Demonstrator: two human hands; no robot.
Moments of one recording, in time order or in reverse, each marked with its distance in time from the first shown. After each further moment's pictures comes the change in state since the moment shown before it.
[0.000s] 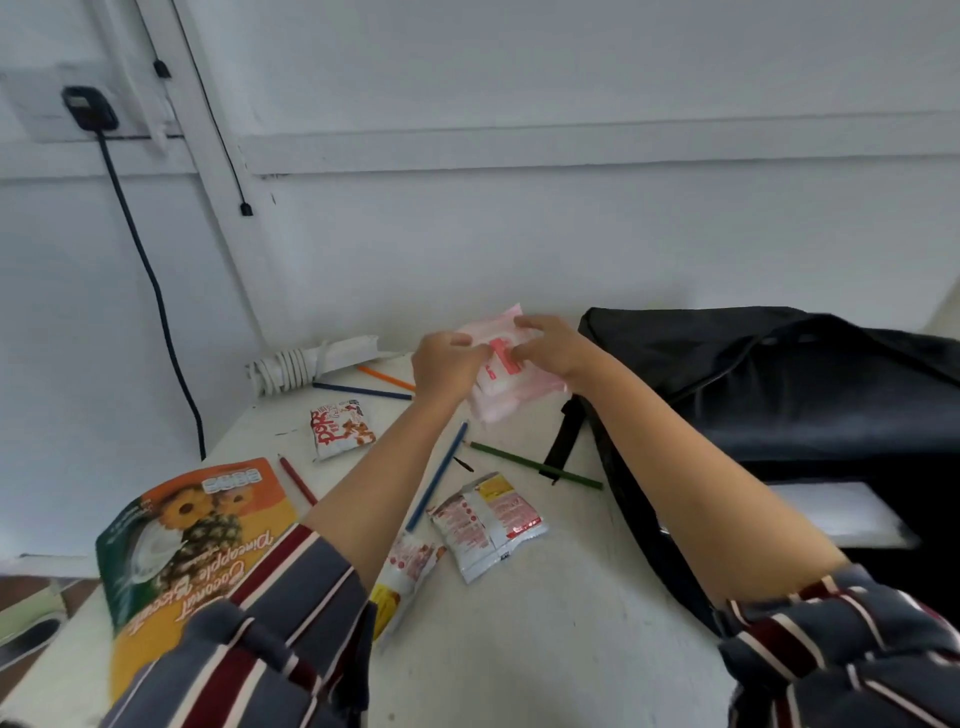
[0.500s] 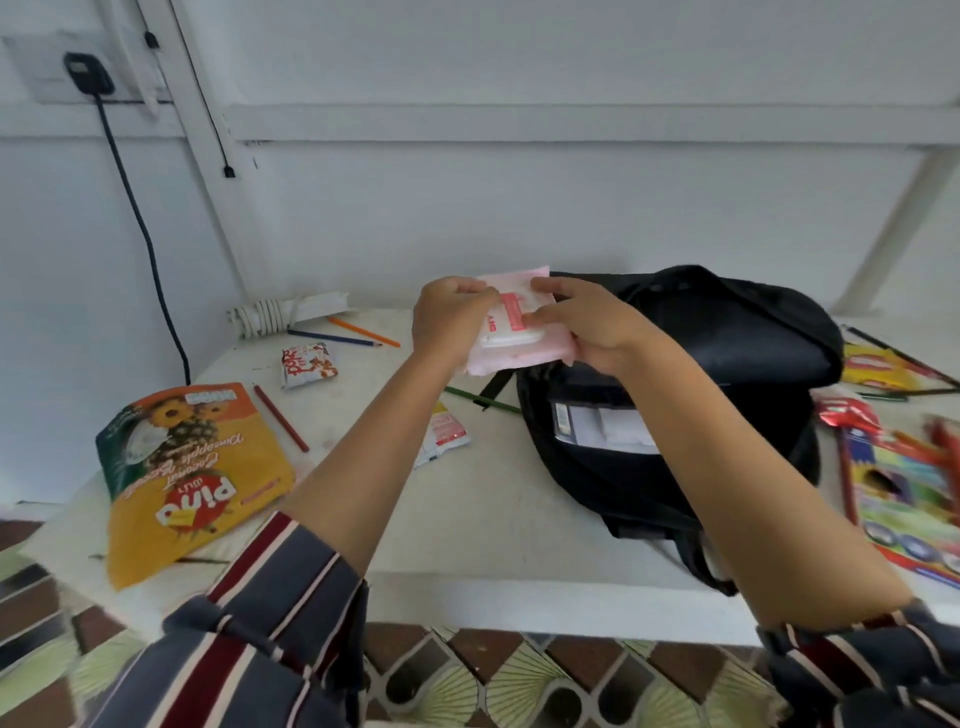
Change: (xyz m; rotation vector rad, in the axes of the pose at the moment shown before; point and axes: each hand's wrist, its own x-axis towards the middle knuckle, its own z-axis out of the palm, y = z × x) left_hand -0.110 0.063 0.031 -0.178 0.044 0.023; right_hand -0.141 0.016 -0.078 0.365 -0.079 0.010
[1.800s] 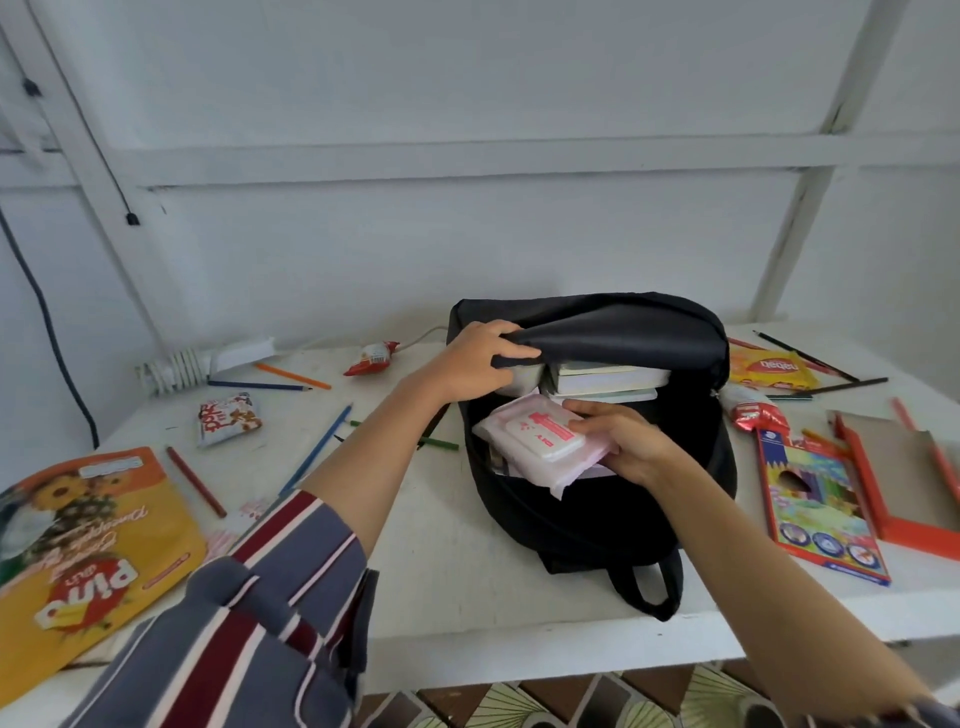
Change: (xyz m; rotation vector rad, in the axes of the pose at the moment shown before) left_hand 0.020 0.000 0.077 0.723 -0.683 0.626; right_hand -0.018 0.107 -0.106 0.372 0.189 0.186
